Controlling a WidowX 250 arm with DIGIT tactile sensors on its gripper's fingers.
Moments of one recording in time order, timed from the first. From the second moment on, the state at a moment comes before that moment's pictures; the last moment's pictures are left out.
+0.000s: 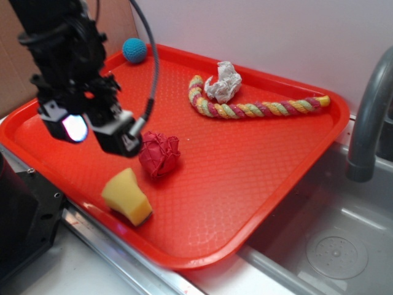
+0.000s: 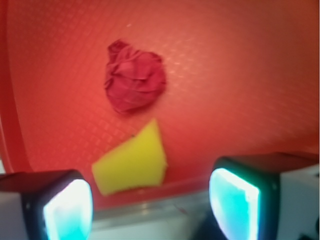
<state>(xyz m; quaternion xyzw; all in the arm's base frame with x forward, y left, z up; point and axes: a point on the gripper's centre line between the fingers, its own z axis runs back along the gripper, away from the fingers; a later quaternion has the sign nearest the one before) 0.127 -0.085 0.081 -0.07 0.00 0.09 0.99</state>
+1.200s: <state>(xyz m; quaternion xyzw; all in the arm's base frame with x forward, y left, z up) 0.134 -0.096 0.061 -0.08 0.02 0.08 0.99</state>
